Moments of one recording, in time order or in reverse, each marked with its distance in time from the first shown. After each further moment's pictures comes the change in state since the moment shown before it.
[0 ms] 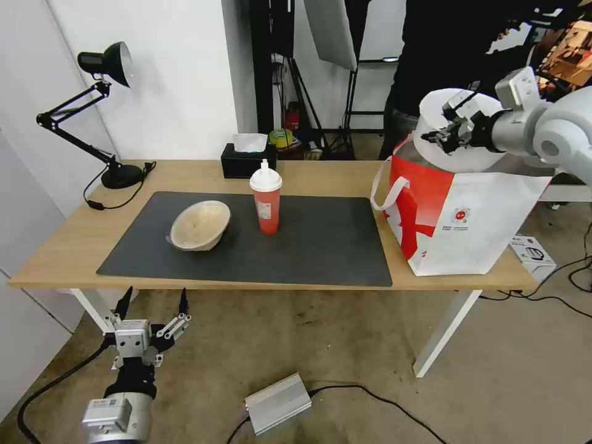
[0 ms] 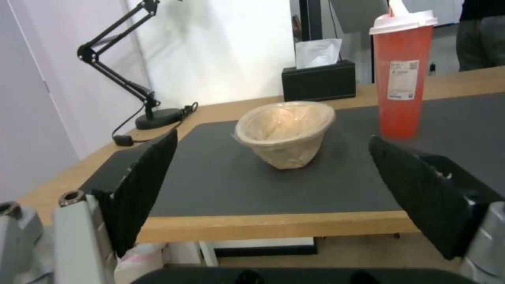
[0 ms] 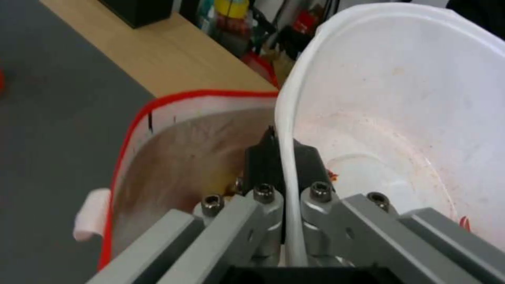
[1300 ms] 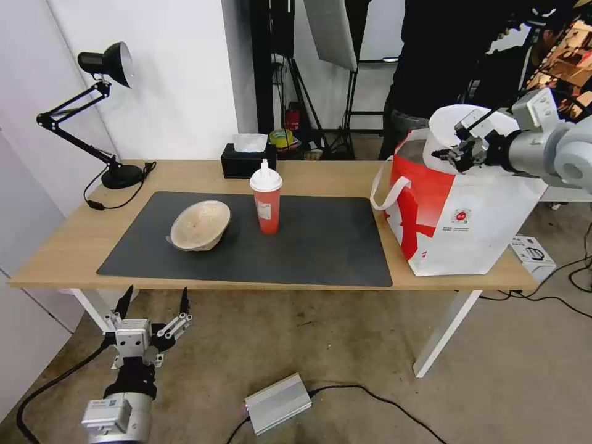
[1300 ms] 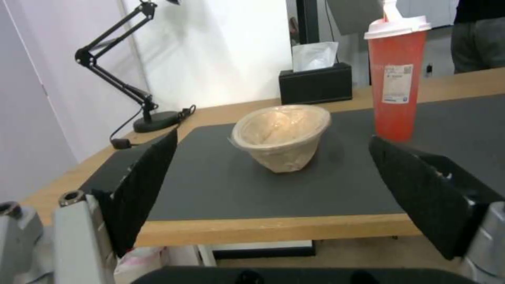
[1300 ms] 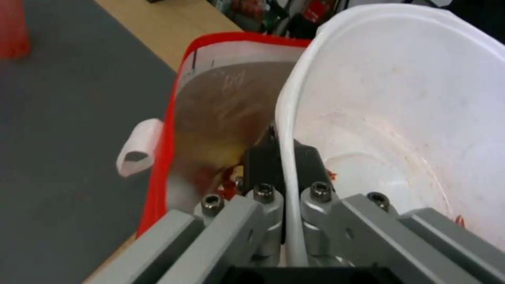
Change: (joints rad) left arm 0.007 0.000 0.008 -0.013 0.006 0.002 0.001; right arm -0.113 -0.098 0.078 0.110 -0.006 0.000 -0.028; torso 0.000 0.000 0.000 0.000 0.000
